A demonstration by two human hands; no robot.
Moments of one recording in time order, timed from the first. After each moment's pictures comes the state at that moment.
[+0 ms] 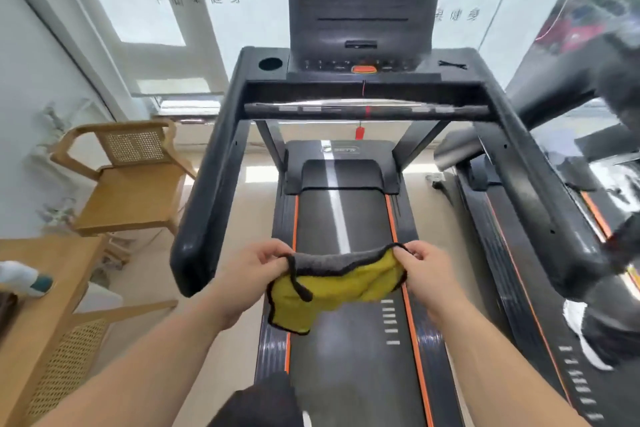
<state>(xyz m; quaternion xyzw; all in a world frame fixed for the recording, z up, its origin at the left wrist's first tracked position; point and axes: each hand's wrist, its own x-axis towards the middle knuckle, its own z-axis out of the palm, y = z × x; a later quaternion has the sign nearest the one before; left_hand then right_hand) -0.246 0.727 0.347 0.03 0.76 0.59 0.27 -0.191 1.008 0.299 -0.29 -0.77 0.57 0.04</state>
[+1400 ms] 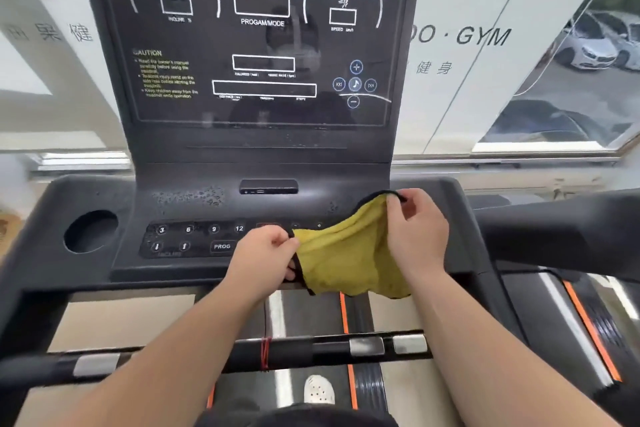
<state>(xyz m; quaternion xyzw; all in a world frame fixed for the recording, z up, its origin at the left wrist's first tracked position) -0.801 1.106 0.349 -0.02 0.84 0.51 0.19 -0.759 1.327 0.363 -0.29 -0.82 0.42 0.25</state>
